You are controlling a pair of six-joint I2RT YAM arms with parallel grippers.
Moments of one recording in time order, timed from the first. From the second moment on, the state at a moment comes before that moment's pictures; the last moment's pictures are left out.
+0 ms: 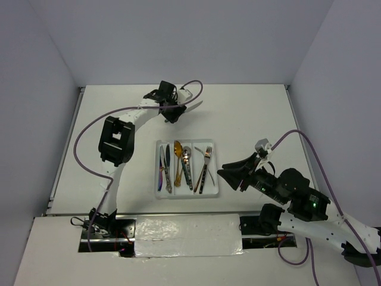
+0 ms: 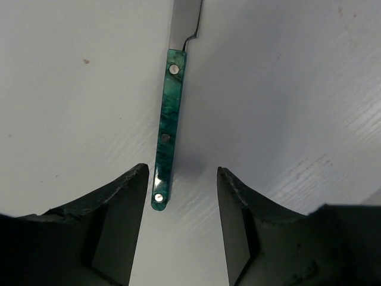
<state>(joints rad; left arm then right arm) -0.38 2.31 1.93 -0.52 0.17 0.40 1.08 0.35 0.67 -0.34 0.17 0.39</state>
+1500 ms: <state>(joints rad) -0.33 2.37 2.02 -0.59 0.21 0.41 1.08 0.36 0.67 -0.33 0.07 0.41</state>
